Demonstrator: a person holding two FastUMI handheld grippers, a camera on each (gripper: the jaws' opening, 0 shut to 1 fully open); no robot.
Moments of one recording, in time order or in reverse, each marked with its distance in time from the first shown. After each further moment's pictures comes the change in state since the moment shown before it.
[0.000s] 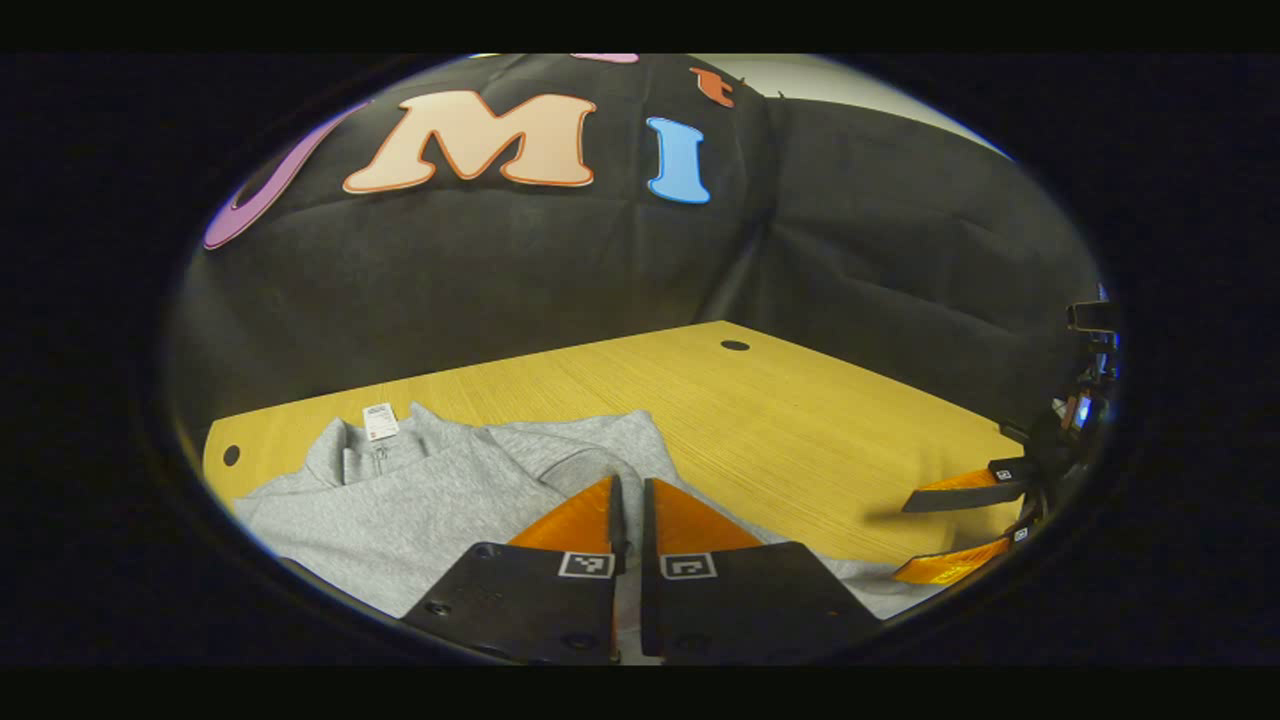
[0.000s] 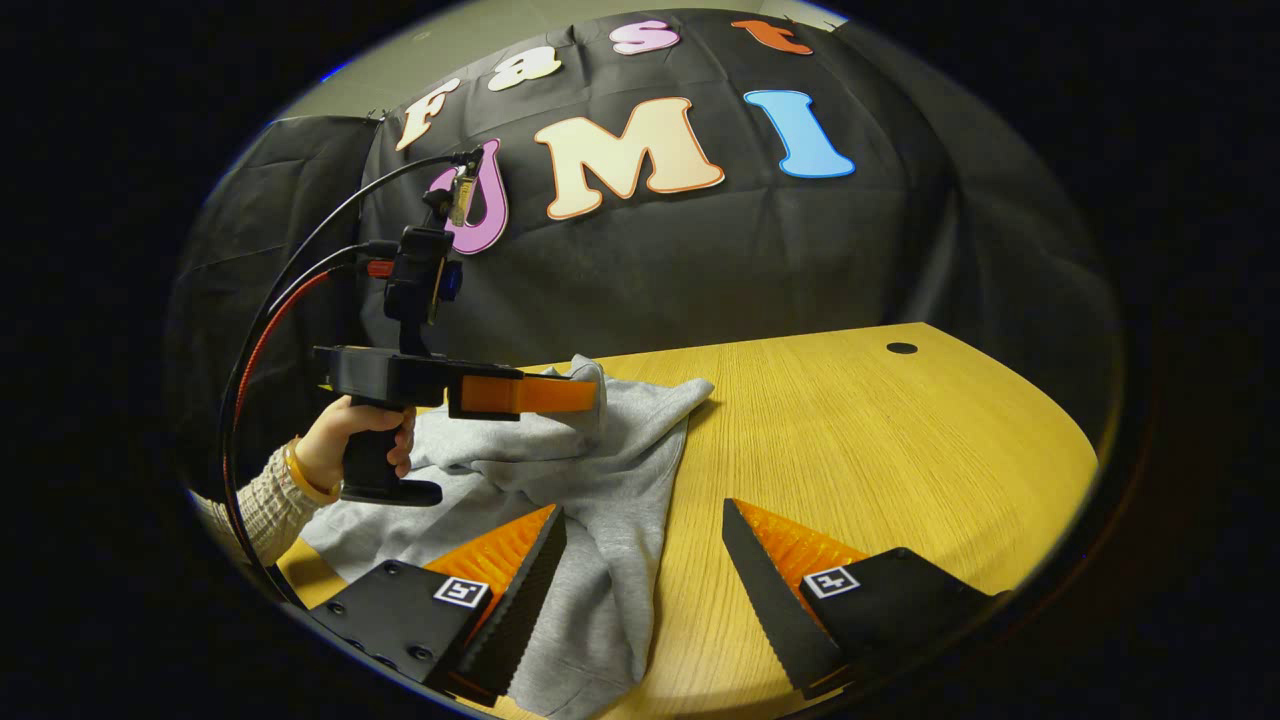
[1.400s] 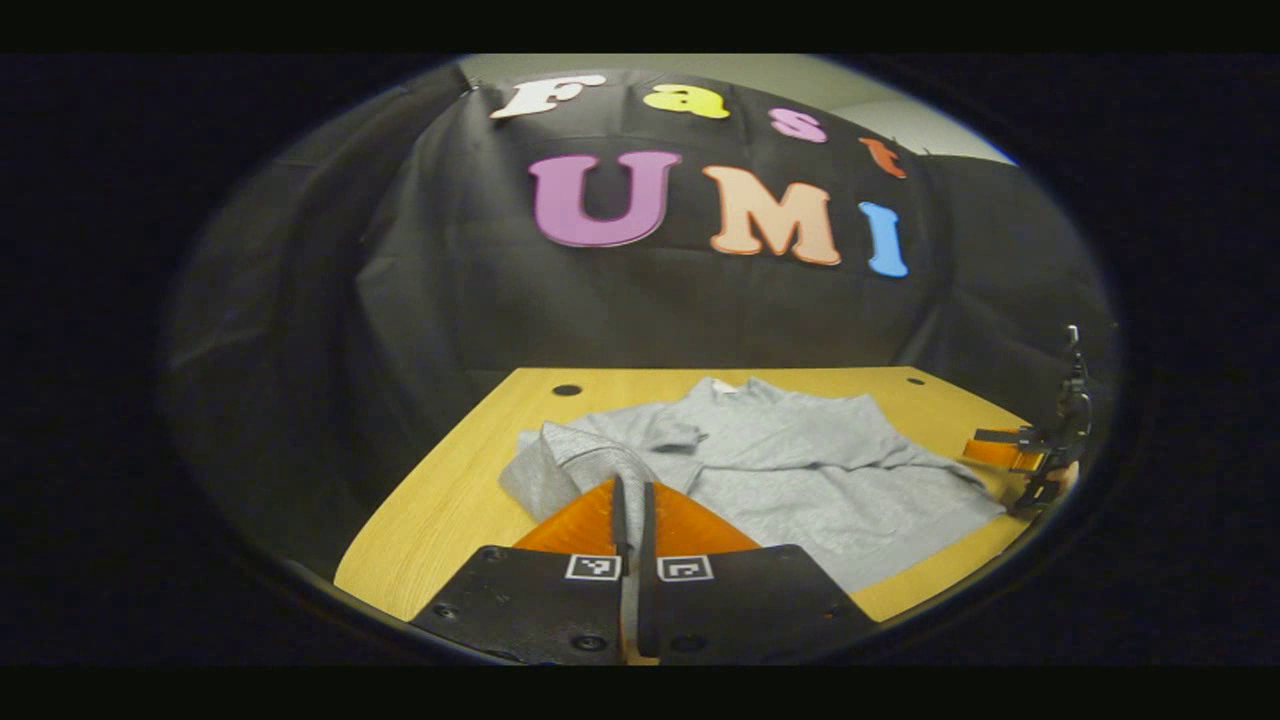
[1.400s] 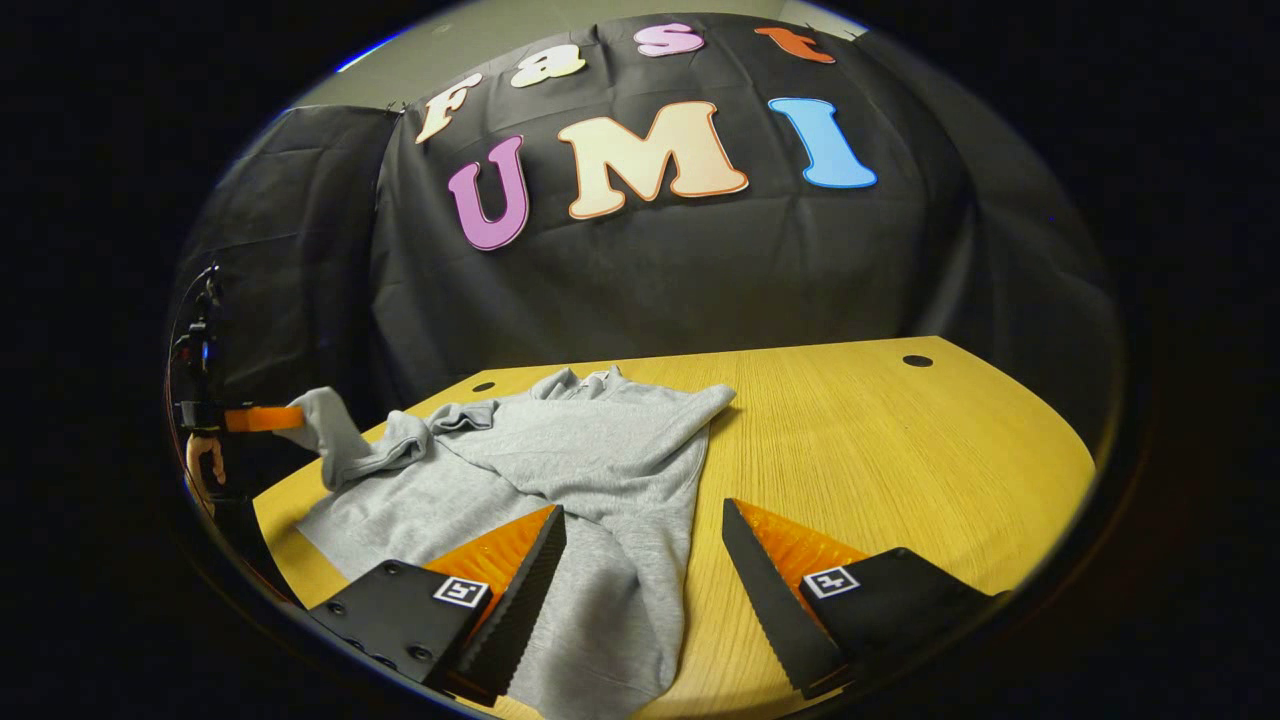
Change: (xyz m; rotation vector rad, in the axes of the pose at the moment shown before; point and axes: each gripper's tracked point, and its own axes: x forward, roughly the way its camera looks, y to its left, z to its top) left arm -0.314 0.136 -0.063 -0.141 -0.175 0.536; right arm 0.007 0.019 0.000 -0.033 -0.008 0.029
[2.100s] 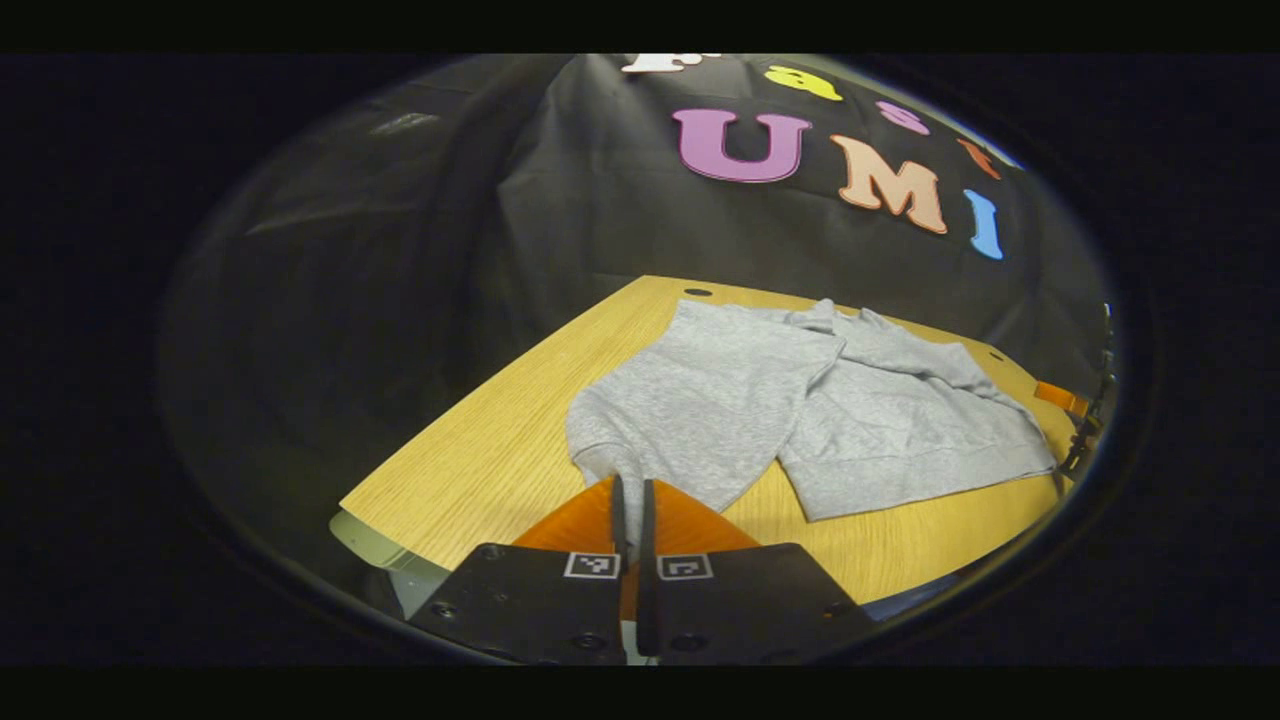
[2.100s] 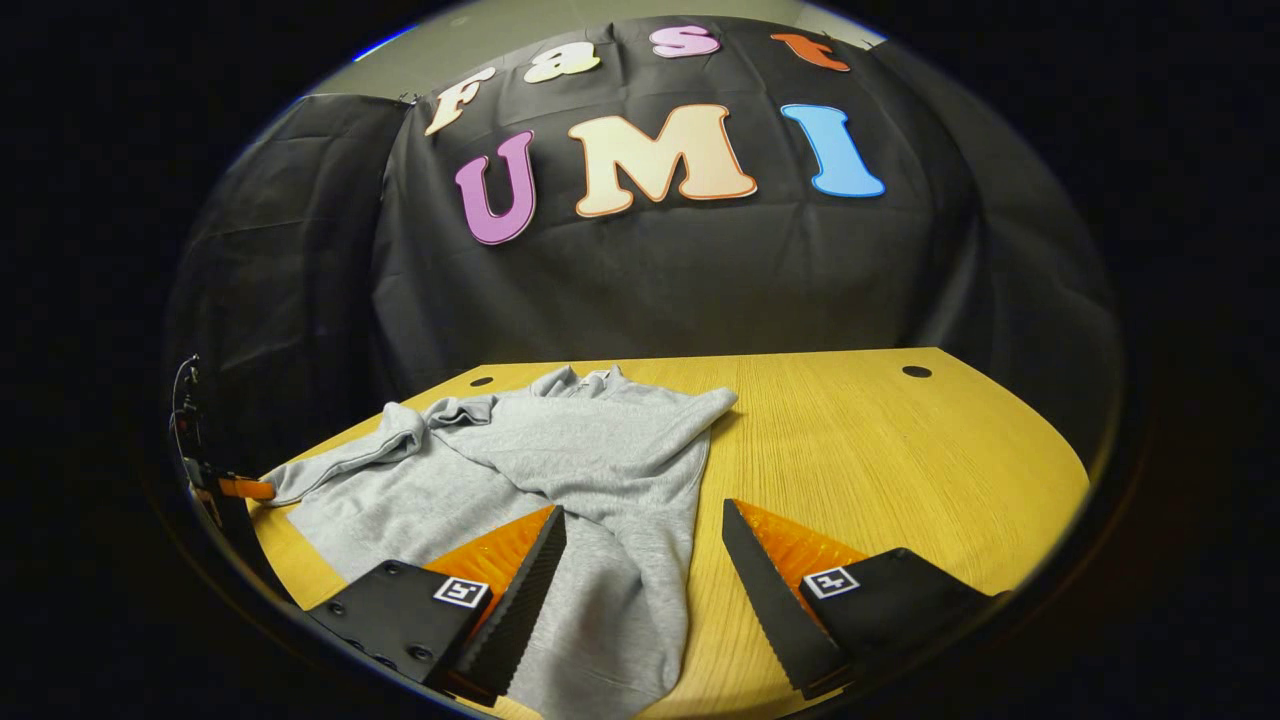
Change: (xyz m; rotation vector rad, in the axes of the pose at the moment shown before) left arm -0.115 0.117 -0.153 -0.183 0.231 0.310; right arm 0.002 0.003 0.000 -0.050 -0.006 -0.019
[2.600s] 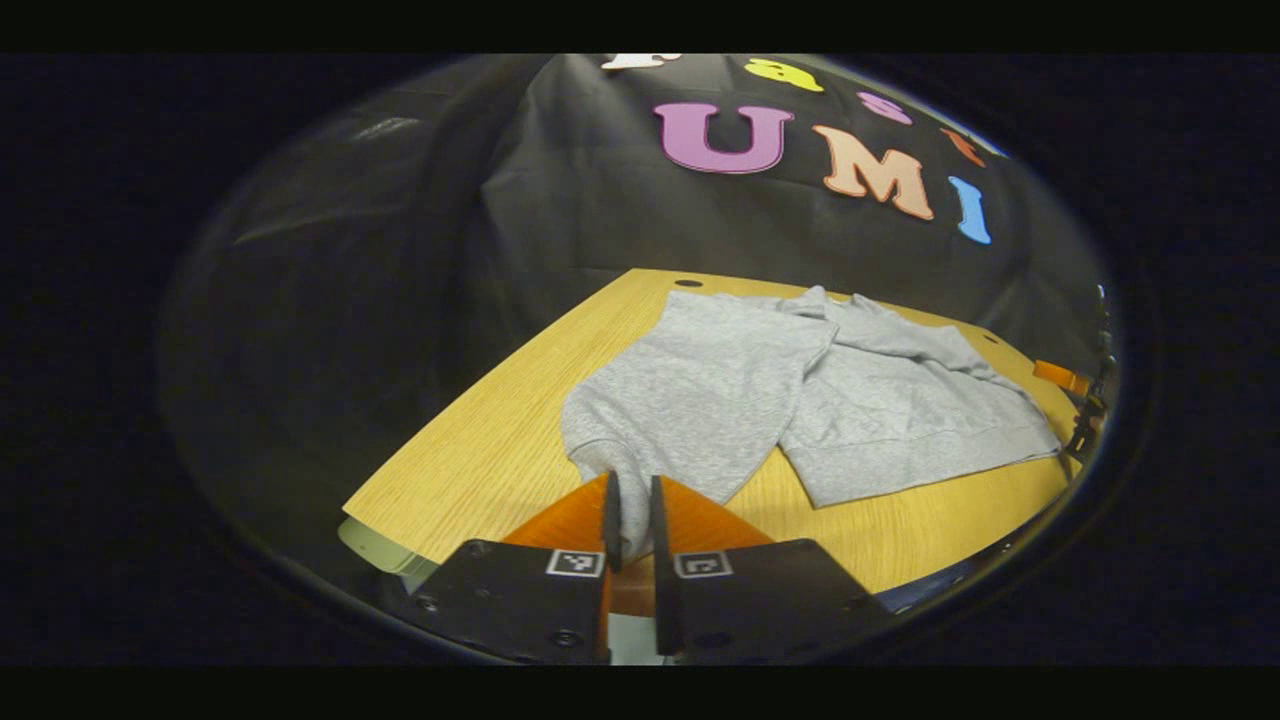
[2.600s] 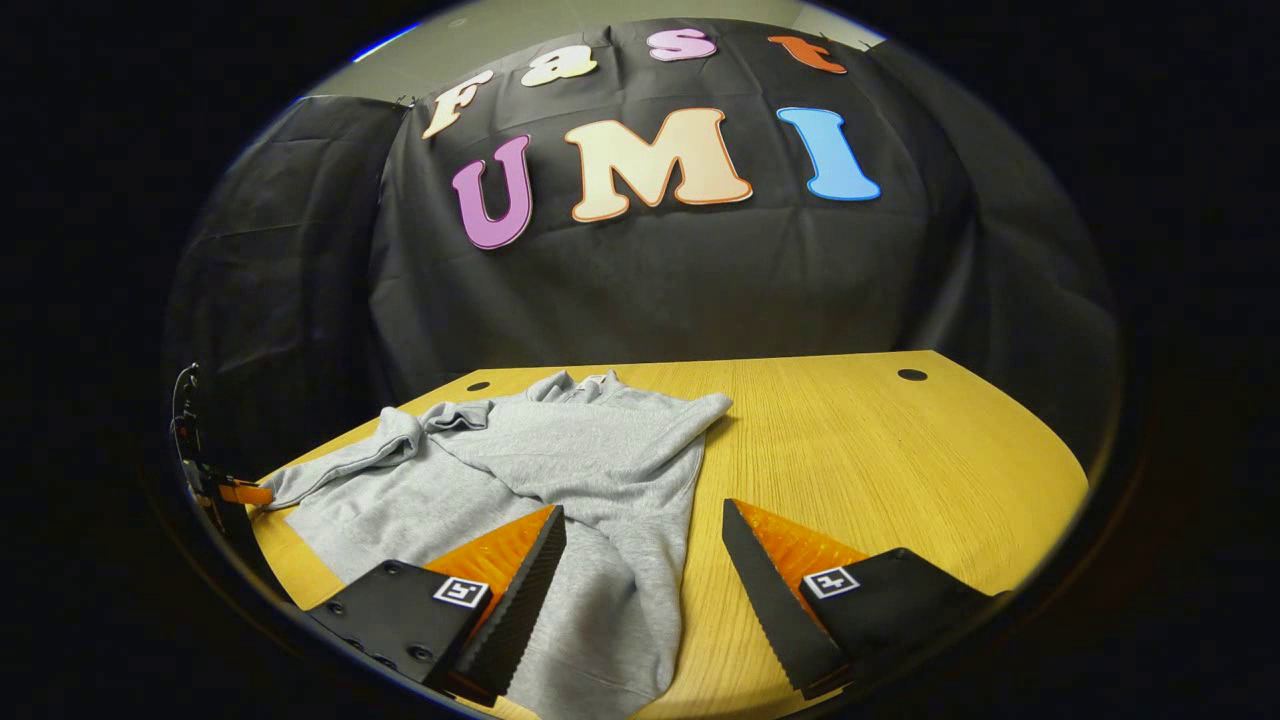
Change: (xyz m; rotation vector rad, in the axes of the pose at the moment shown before) left arm -0.004 0.003 -0.010 0.012 0.012 -0.022; right arm -0.002 -0.001 0.006 0.006 -0.017 -0.002
